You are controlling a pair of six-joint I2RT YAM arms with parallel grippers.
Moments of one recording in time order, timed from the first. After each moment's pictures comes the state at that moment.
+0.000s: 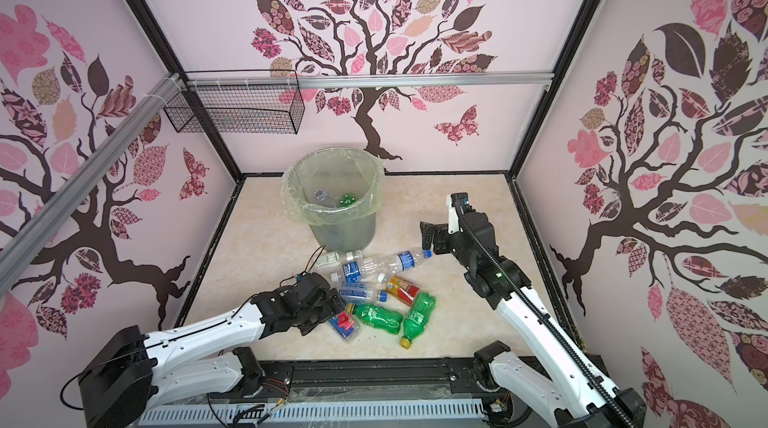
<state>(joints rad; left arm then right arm) -0.87 1.13 0.51 -0.47 -0.03 -1.28 0.39 0.92 0.87 -0.36 0.06 0.26</state>
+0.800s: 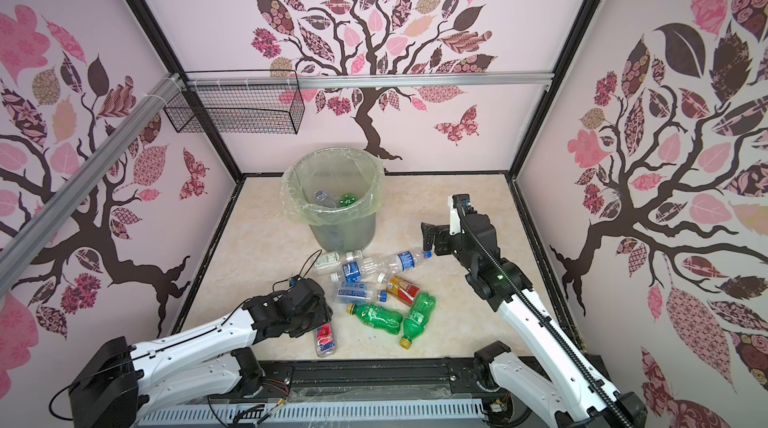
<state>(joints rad) -0.87 1.04 0.48 -0.61 -0.09 -1.17 0.38 0.90 0.86 -0.35 0.06 0.26</state>
